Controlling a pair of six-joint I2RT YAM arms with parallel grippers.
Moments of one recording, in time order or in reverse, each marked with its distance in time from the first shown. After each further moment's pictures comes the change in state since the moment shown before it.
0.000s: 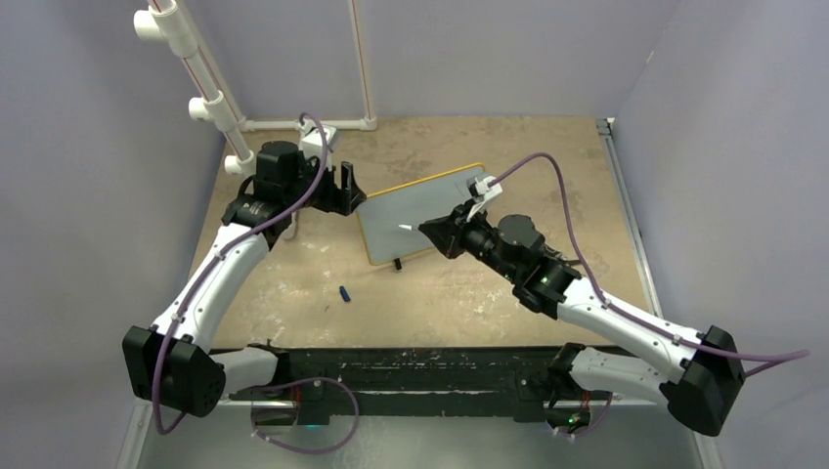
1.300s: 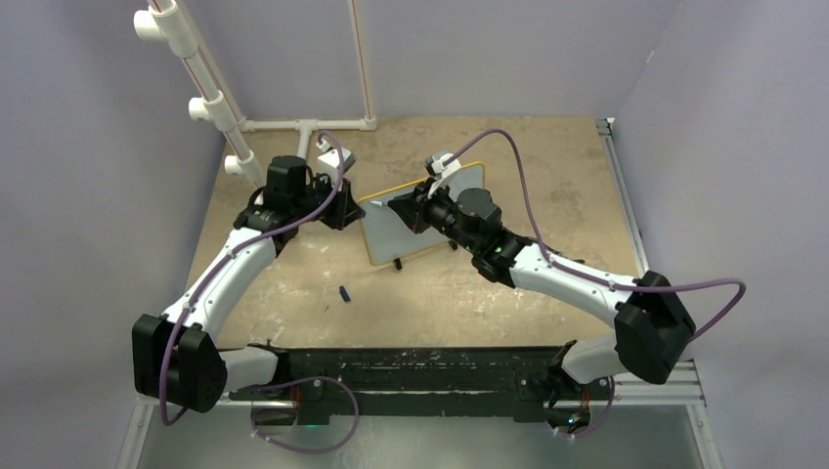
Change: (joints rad) left arm 0.026 0.027 -0.143 0.088 0.196 0.112; right arm -0.029 0.369 0.188 0.229 -0.058 -0.117
